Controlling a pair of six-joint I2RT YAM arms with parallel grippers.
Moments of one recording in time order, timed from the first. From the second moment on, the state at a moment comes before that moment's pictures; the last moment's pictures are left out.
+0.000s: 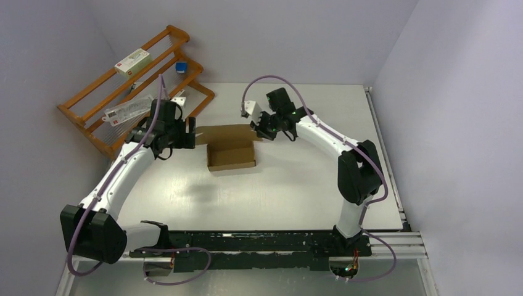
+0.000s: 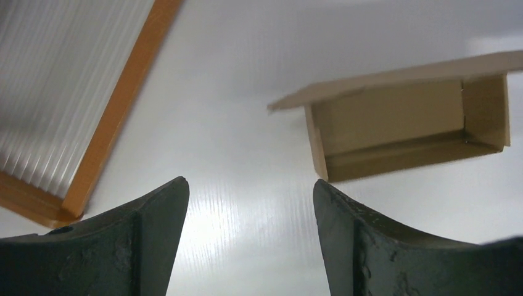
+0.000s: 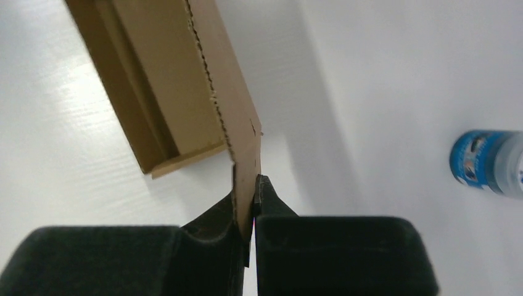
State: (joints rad) left arm -0.23 1.23 1.07 -0.66 -0.09 -0.15; right arm 0.58 1.83 1.45 -0.47 -0.40 -0.63
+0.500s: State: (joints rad) left arm -0.23 1.44 1.19 -0.53 0.12 0.05; right arm 0.44 1.83 1.47 -0.66 -0.54 -0.91
